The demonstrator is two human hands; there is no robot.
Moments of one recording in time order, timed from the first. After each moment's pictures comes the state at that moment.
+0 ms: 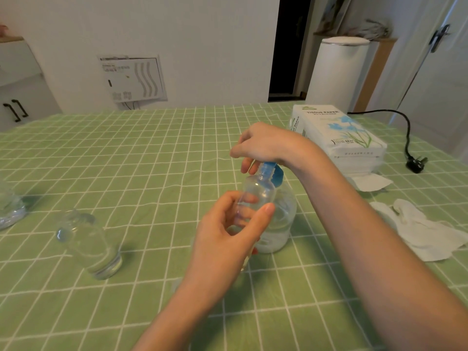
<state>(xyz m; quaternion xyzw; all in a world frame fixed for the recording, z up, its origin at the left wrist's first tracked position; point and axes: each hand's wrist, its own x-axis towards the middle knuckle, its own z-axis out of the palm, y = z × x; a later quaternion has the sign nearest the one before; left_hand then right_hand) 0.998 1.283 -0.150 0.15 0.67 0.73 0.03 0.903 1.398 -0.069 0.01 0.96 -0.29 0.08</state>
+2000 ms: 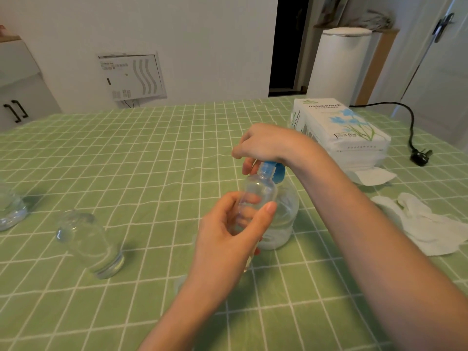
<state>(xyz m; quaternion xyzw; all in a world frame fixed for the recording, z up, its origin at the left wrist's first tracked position) 0.999 1.281 -0.154 0.15 0.67 0.73 0.04 0.904 1.397 -0.073 0.02 0.96 -0.27 0.09</state>
